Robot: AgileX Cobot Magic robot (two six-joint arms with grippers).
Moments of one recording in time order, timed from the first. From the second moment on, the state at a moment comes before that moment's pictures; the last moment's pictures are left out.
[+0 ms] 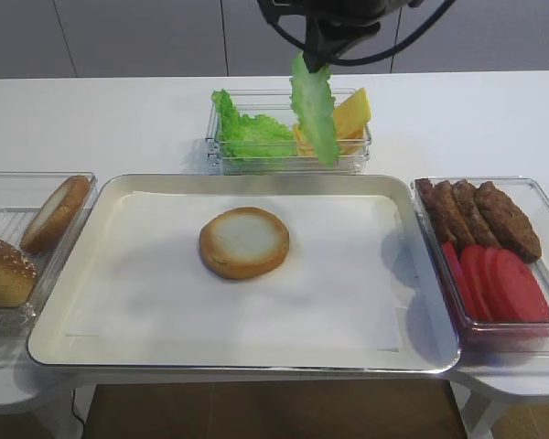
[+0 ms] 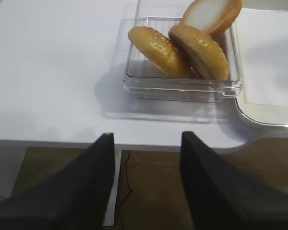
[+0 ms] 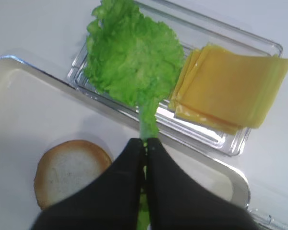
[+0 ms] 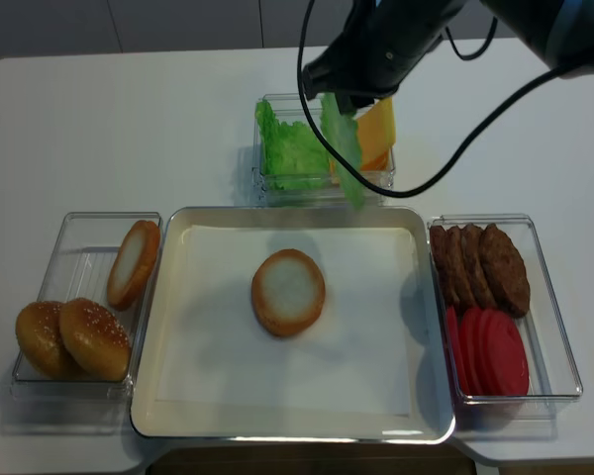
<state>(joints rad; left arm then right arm) 0.07 -0.02 -0.49 0.06 1.19 -0.07 0.54 1.80 -1.80 0.07 1.06 0.02</state>
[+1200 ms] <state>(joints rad) 0.07 -0.02 -0.49 0.06 1.19 -0.07 0.64 1.88 -1.80 0.11 1.20 0.07</state>
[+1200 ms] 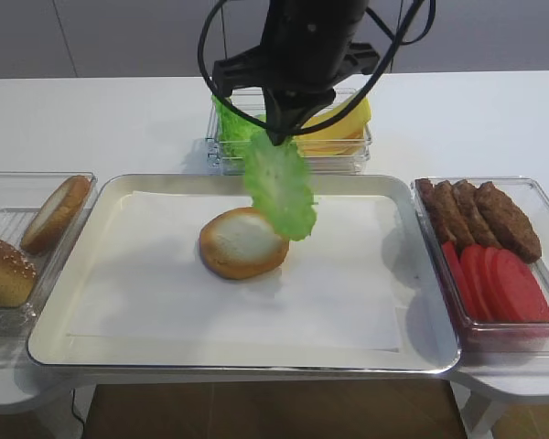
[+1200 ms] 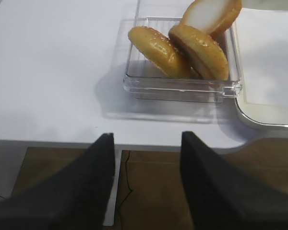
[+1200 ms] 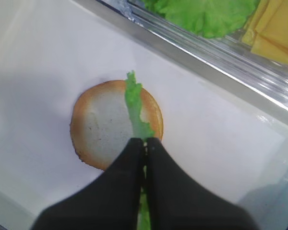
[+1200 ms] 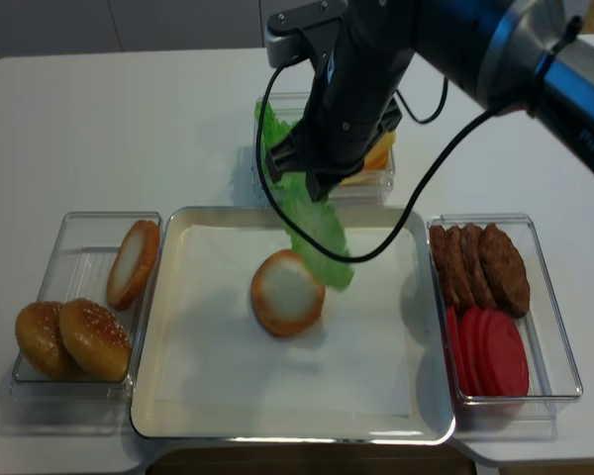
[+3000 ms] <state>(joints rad) 0.07 -0.02 -0.49 0.06 1.19 -0.07 0.67 1.94 -1.80 0.21 1.16 0.09</state>
